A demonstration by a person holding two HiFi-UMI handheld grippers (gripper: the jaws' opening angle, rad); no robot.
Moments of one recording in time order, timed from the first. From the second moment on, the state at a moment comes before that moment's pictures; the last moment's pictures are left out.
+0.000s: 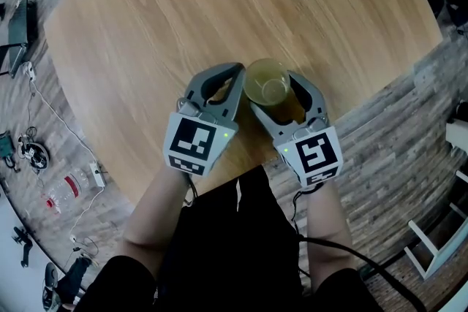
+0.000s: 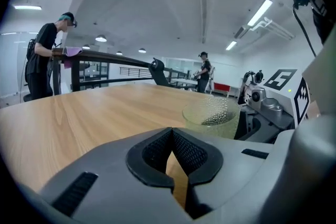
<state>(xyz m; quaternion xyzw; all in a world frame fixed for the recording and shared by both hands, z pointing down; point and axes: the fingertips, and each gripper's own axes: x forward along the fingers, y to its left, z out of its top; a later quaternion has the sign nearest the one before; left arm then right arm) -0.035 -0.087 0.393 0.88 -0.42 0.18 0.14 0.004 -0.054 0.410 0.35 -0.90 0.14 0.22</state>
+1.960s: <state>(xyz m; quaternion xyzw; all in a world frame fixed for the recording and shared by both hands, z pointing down) -0.025 0.048 0.131 0.86 -0.51 0.02 0.04 0.057 0.043 0.122 0.50 -0.87 0.02 0.05</state>
